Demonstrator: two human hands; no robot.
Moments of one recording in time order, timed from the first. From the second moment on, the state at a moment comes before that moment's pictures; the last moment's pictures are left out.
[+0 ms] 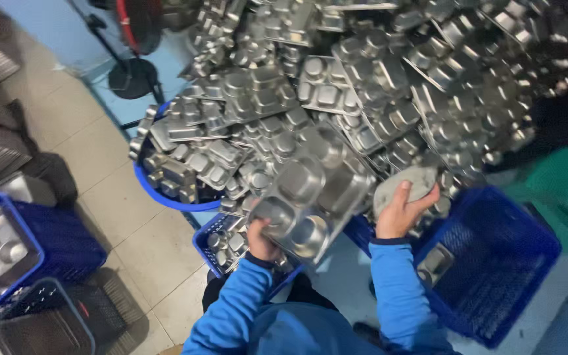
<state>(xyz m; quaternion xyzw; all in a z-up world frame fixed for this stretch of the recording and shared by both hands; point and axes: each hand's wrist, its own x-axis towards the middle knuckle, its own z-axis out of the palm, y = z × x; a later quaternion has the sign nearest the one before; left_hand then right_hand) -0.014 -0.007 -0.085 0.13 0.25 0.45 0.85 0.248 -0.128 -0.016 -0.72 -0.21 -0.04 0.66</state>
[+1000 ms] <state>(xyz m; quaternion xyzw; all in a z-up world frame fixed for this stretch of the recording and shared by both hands) -0.021 0.003 -0.045 0.20 0.19 0.45 0.85 0.229 -0.082 0.070 -0.54 -0.43 0.26 0.68</state>
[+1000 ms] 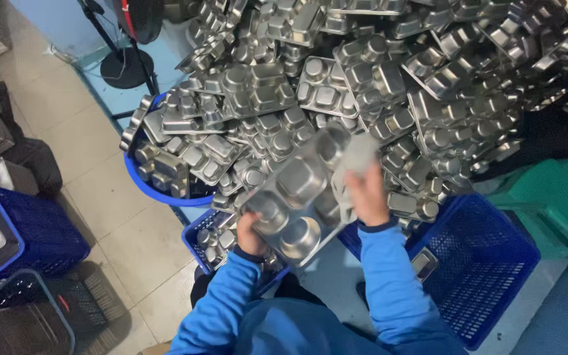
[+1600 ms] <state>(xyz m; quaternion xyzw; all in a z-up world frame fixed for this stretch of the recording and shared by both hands) -0.014 0.012 0.007 0.17 0.22 0.49 0.83 0.113 -0.129 0.053 -0.65 -0.76 0.04 0.07</state>
